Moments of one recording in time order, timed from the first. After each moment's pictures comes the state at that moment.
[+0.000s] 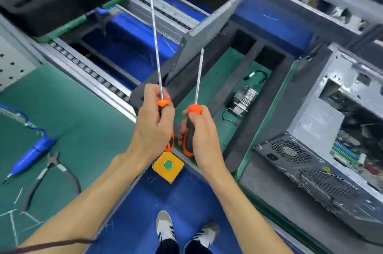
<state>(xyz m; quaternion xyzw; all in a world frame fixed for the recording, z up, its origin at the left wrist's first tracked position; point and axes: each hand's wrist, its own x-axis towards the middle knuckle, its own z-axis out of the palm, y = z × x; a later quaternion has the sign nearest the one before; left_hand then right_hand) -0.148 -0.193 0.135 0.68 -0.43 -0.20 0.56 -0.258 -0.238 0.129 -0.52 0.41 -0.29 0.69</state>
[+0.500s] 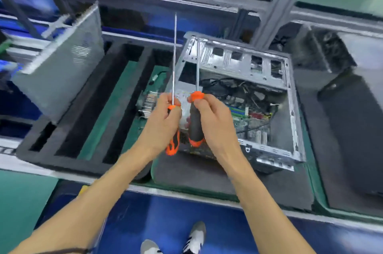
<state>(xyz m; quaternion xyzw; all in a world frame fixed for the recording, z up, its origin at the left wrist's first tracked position) -0.377 -0.314 0.168 0.57 -0.55 -0.41 0.44 -0.507 -0.311 0.201 -0.52 0.54 -0.45 0.49</state>
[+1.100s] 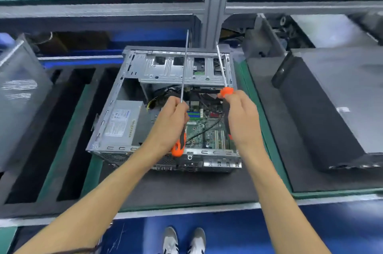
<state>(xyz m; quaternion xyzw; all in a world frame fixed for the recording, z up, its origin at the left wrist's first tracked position) -0.524 -0.356 0.188 0.54 -0.56 -0.51 0.36 -0.684 -0.328 0.202 -0.44 0.63 -0.54 0.34</state>
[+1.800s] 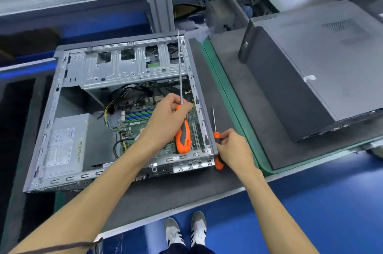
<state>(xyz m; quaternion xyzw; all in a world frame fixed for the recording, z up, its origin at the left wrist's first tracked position) -0.595 -0.387 0.160 0.51 -0.64 -0.52 0.24 -0.769 -0.297 0.042 -0.41 0.84 -0.20 0.31</state>
